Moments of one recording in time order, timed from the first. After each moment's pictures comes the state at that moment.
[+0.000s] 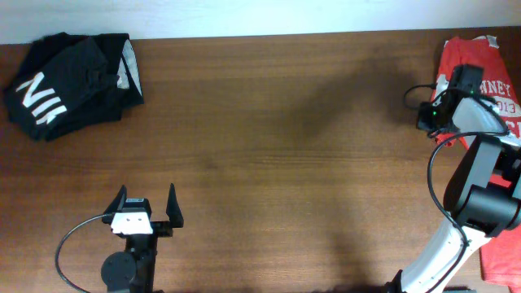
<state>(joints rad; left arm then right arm) 0.10 0.01 0.02 -0.07 0.10 0.00 -0.38 2.13 1.54 -0.59 0.02 -0.12</state>
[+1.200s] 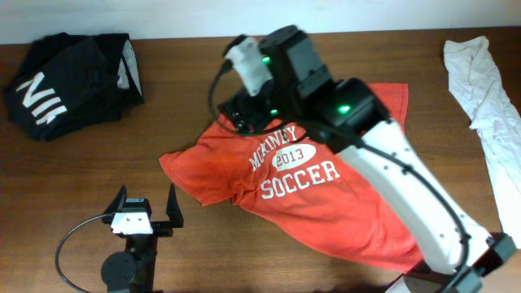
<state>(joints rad) 0.10 0.01 0.02 -0.07 0.10 0.00 0.61 1.71 1.97 -0.98 -0.16 -0.05</state>
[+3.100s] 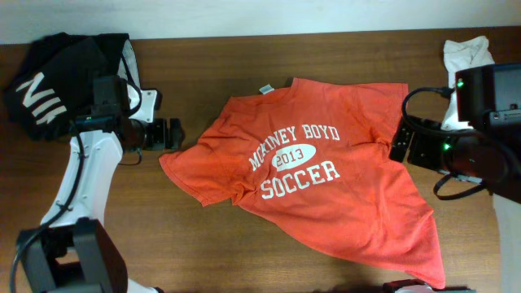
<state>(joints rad) 0.10 1.69 1.27 -0.76 0.26 0.11 0.07 1.36 1.92 -1.69 0.06 0.39</state>
